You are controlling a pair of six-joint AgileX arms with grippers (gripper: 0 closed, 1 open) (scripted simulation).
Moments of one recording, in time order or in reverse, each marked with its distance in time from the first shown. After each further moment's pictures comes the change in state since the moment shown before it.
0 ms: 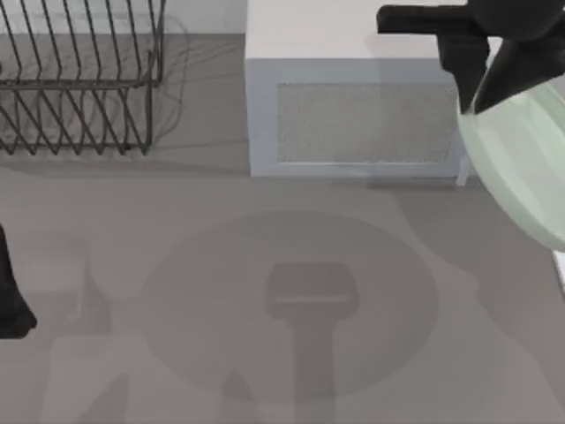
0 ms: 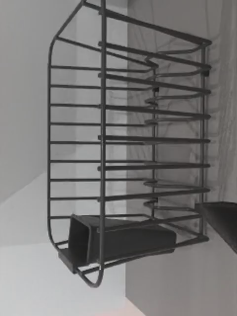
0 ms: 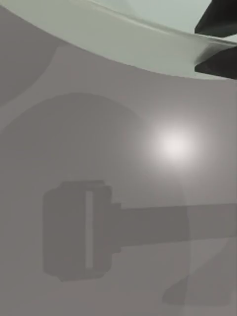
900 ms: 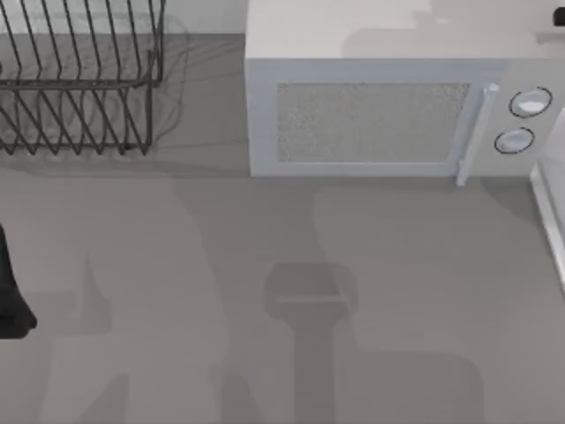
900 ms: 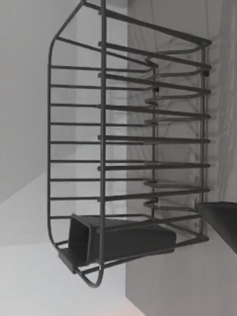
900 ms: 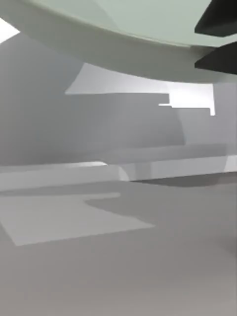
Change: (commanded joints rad) left arm 0.000 0.000 0.000 0.000 0.000 0.000; right arm -0.563 0.570 0.482 -0.005 0.017 -0.492
